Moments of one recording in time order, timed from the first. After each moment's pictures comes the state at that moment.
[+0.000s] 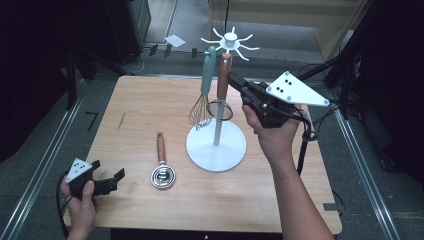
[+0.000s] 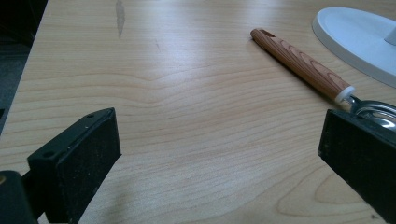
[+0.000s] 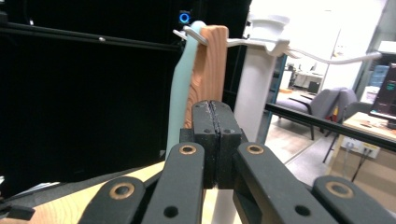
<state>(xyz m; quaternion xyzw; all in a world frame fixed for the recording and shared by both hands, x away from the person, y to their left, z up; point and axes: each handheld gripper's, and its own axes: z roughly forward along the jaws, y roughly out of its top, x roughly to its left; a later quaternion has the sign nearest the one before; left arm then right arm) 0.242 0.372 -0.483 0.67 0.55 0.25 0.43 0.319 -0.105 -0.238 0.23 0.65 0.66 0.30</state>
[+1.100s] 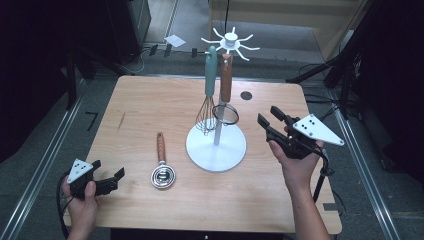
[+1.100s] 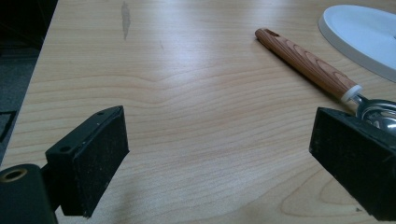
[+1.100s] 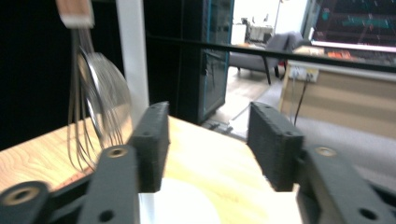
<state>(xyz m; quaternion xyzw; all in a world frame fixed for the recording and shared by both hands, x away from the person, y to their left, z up) 0.240 0.369 -0.482 0.67 0.55 0.26 0.42 0.304 -0.178 -0.341 0.36 0.65 0.59 0.31</state>
